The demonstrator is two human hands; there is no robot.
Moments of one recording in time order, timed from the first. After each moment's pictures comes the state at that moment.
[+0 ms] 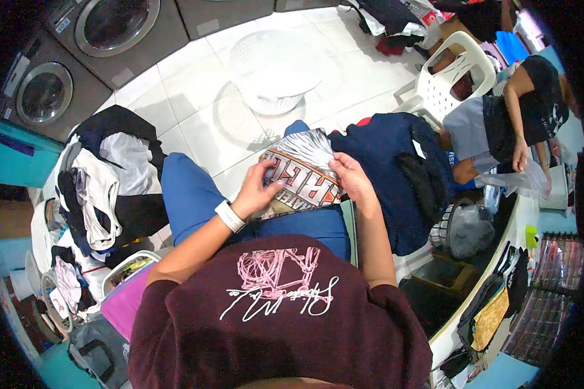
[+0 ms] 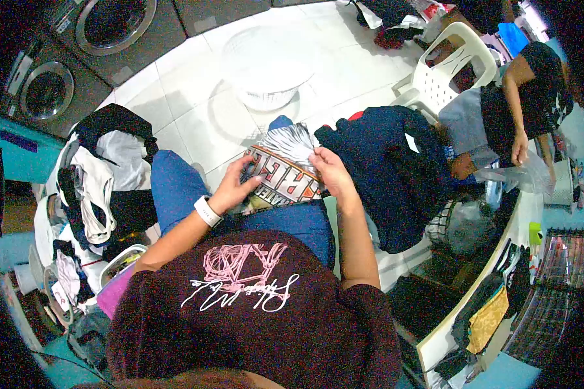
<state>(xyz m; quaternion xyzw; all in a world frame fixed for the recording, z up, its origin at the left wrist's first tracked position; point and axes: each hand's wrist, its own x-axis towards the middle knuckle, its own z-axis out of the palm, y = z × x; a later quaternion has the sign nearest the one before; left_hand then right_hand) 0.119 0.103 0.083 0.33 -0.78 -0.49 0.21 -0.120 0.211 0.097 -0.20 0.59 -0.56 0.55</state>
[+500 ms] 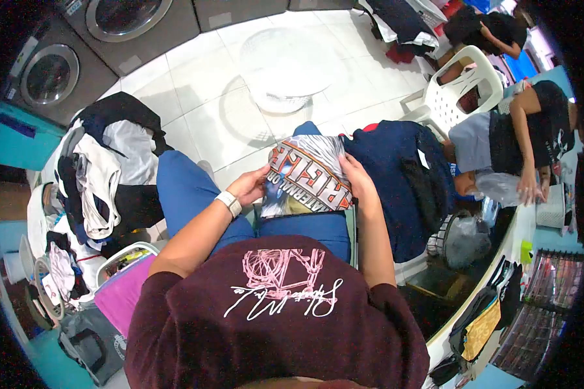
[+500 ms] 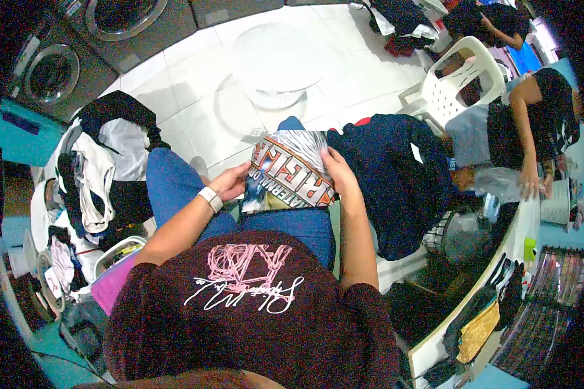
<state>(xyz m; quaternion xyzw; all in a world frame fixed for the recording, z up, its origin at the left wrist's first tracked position) 0.136 0.064 0.003 0.32 -0.24 -0.91 0.05 -0.135 0.189 0.054 -0.16 0.71 -0.51 0.46</state>
